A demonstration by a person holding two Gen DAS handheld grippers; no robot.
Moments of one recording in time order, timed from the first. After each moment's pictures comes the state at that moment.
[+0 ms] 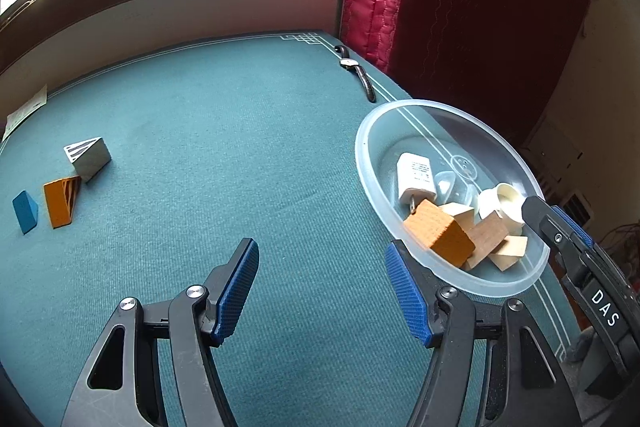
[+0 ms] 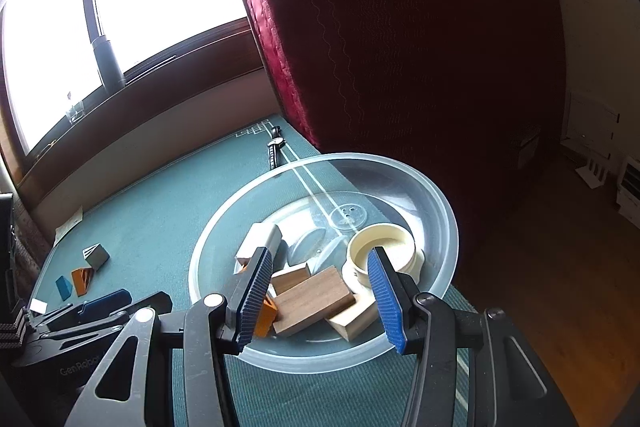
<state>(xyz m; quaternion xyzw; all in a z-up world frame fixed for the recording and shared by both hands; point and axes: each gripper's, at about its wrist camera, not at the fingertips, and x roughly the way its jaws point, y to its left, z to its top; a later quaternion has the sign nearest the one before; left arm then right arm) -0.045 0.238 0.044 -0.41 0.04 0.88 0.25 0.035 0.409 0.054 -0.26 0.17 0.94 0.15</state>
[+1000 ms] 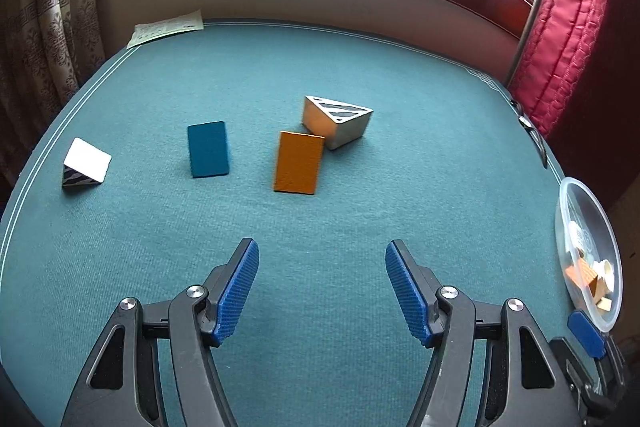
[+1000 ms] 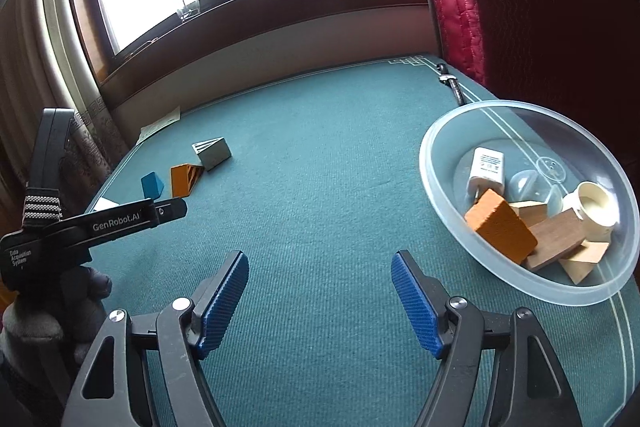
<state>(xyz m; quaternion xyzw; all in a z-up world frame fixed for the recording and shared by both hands) -0.090 0.054 0.032 -0.43 -0.06 0.90 0.06 -0.003 0.273 0.037 -0.35 0.10 0.93 -0.05</state>
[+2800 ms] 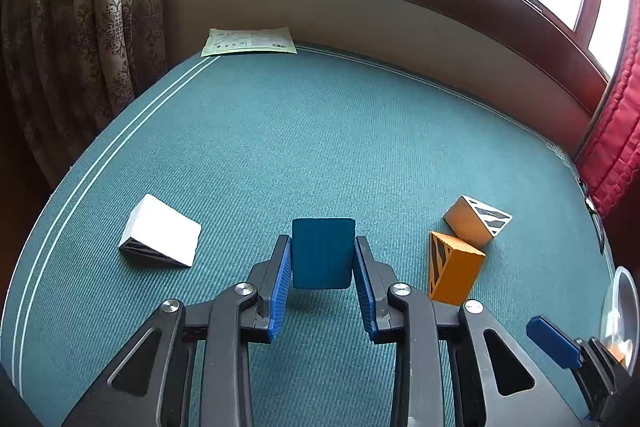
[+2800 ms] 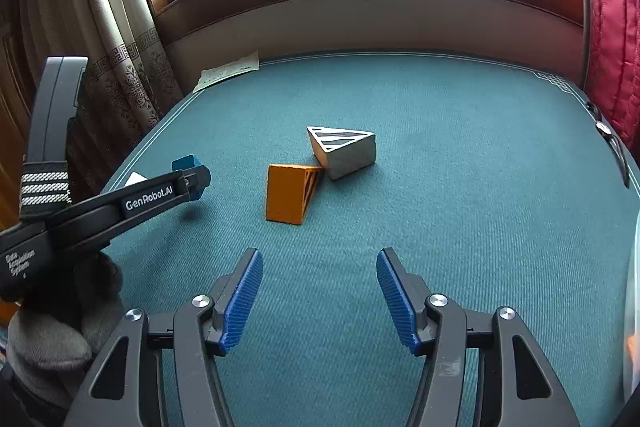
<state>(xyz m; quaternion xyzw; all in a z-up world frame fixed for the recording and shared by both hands) -0.142 -0.033 0.027 -0.39 -0.11 0.92 -0.02 -0.121 0.145 0.035 -0.39 0.03 0.90 -0.16</state>
